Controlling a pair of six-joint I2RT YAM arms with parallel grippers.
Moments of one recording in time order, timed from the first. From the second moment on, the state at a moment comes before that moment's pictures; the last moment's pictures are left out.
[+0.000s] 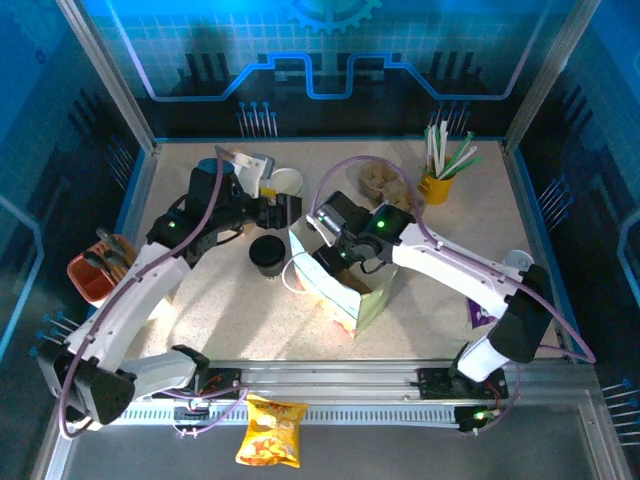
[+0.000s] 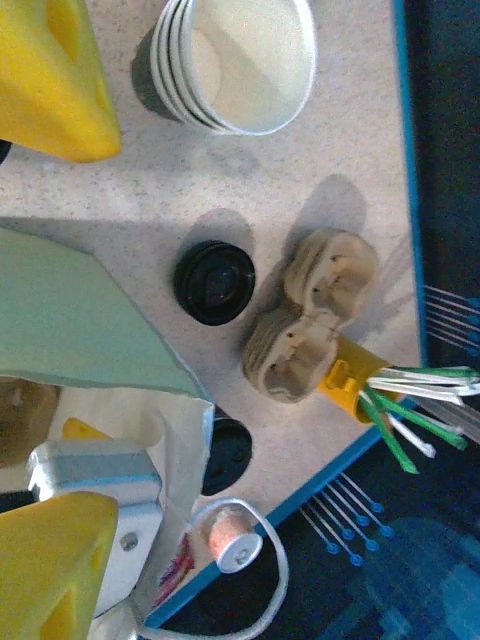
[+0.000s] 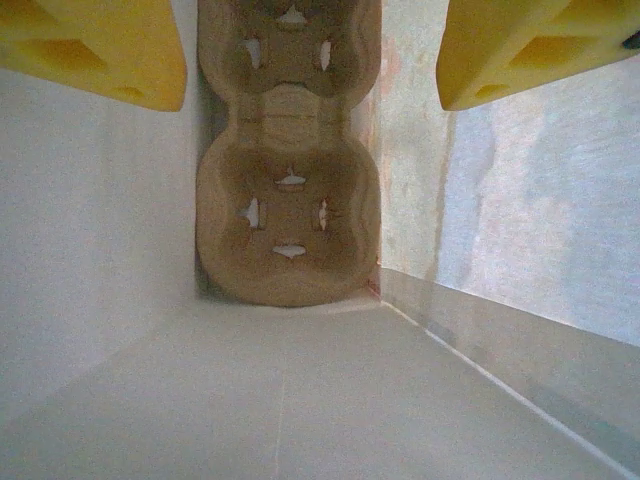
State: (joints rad) left arm -0.39 1.16 1.19 -0.49 0.33 -0.28; right arm 0.90 1.56 1.47 -0.99 0.05 0.18
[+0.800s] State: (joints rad) left arm -0.38 1.15 1.18 -0.47 0.33 -0.28; right arm 0.72 1.27 1.67 -1.04 -0.02 0.14
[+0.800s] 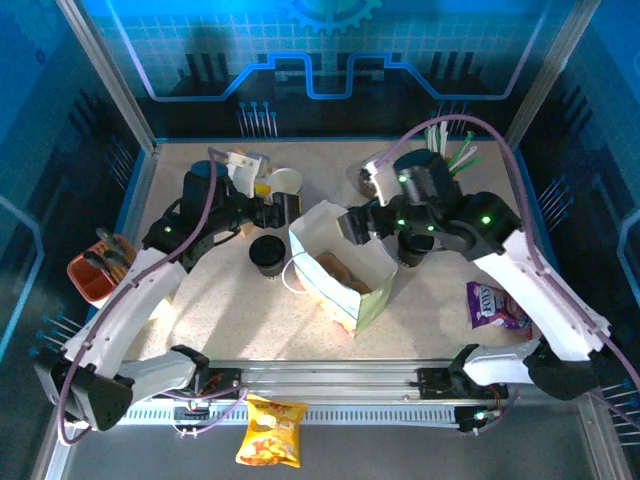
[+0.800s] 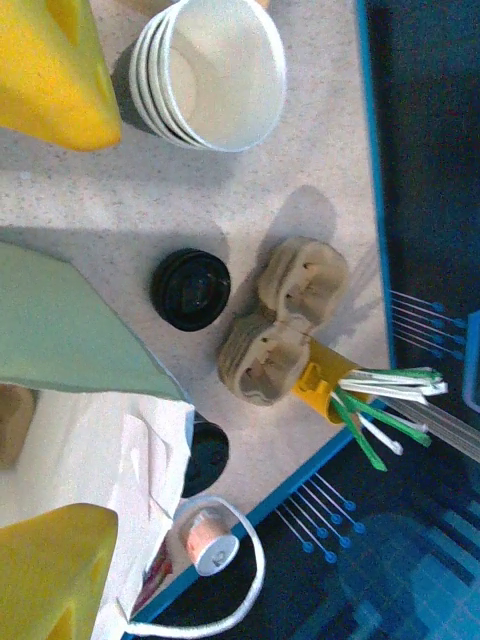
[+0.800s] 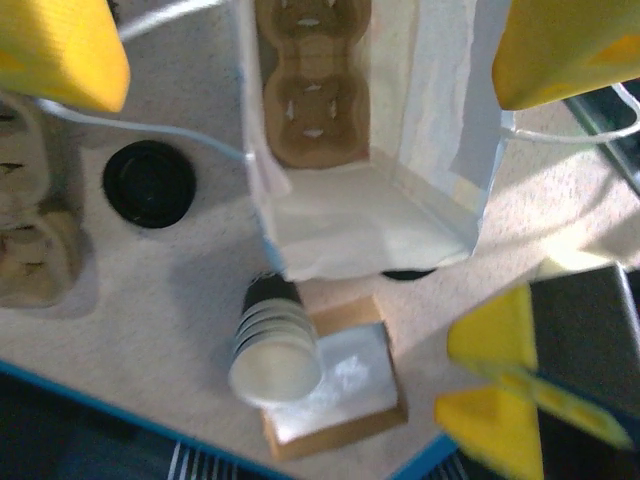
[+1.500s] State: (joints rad) left arm -0.38 1.20 1.27 -0.61 0.36 -0.24; right arm 0.20 1.32 1.48 -1.17 0.02 0.07
